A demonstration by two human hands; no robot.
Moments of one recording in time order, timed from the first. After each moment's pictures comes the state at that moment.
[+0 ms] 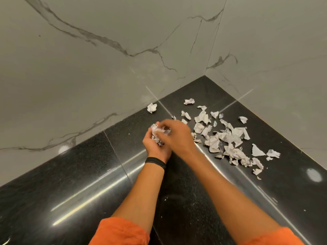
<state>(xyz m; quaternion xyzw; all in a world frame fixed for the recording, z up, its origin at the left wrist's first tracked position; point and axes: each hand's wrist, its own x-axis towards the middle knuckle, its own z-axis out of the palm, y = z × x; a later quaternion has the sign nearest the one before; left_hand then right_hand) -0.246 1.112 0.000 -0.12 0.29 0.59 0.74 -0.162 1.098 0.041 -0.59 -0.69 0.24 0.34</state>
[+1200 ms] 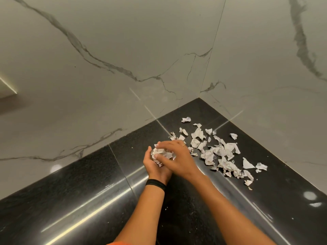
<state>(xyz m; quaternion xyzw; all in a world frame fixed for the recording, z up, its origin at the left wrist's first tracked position) -0.257 1.070 0.017 -0.12 0.26 0.57 0.77 -0.159 1.057 0.050 -0.54 -0.71 0.25 0.37</state>
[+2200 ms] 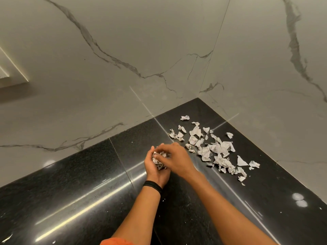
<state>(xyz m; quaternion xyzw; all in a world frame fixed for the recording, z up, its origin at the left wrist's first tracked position) -0.265 1.040 0.008 -0.06 0.30 0.53 0.79 -0.169 1.039 0.057 -0.57 -0.74 0.23 0.29</state>
